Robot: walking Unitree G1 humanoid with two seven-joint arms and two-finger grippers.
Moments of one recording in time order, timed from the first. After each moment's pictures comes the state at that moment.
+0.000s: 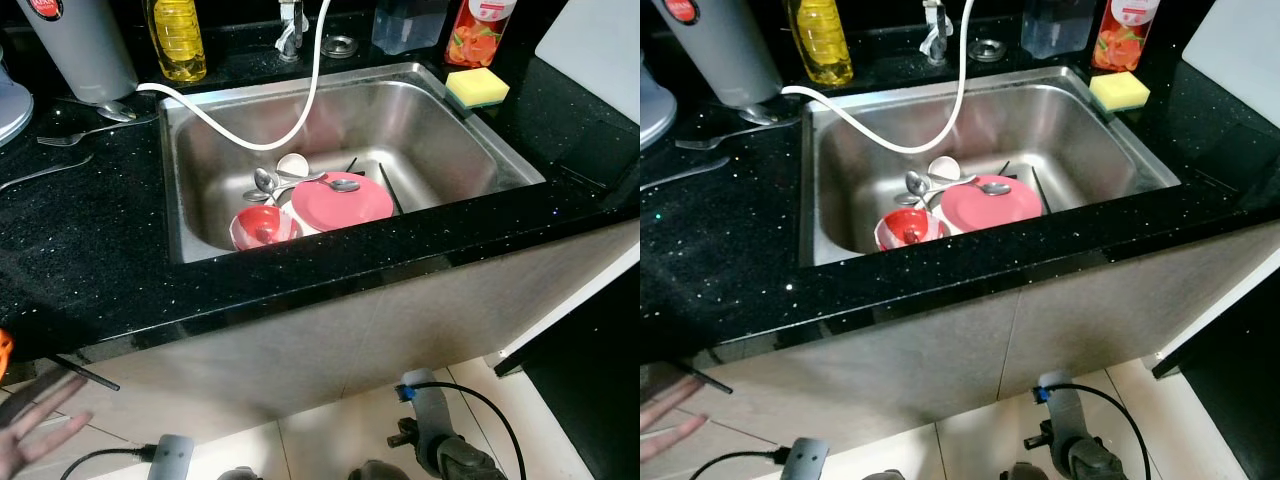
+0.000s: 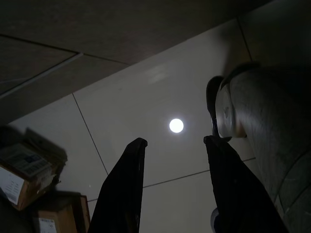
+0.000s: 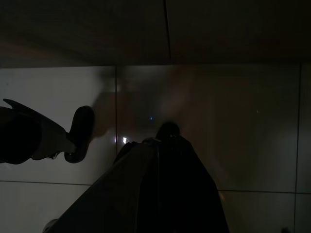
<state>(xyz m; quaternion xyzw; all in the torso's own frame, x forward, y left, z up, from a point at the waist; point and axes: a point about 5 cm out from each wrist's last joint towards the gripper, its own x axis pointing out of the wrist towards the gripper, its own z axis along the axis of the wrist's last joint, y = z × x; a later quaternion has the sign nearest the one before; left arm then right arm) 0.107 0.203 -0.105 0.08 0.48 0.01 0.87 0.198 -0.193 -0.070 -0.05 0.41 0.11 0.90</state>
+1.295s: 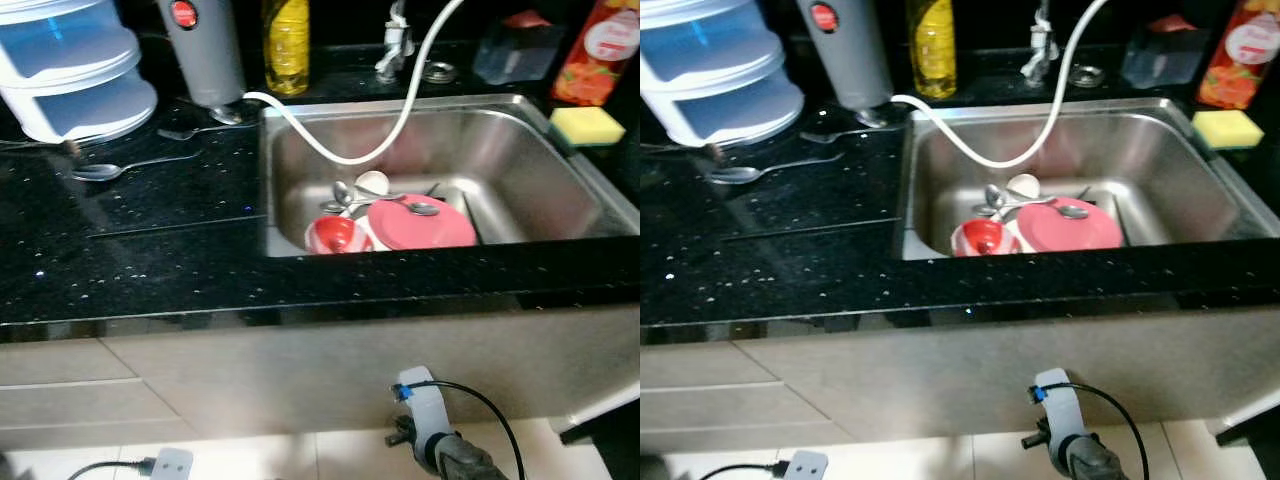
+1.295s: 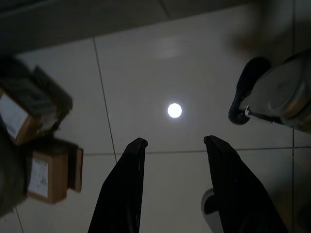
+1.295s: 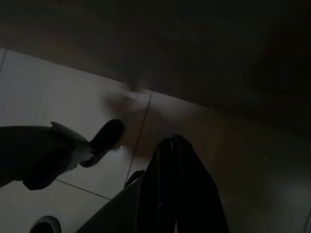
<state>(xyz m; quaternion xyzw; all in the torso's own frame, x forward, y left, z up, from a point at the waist) 0.095 0.204 -0.110 0.08 0.51 0.01 0.85 0.200 -0.190 -0.069 -0.05 0.40 0.13 0.90</state>
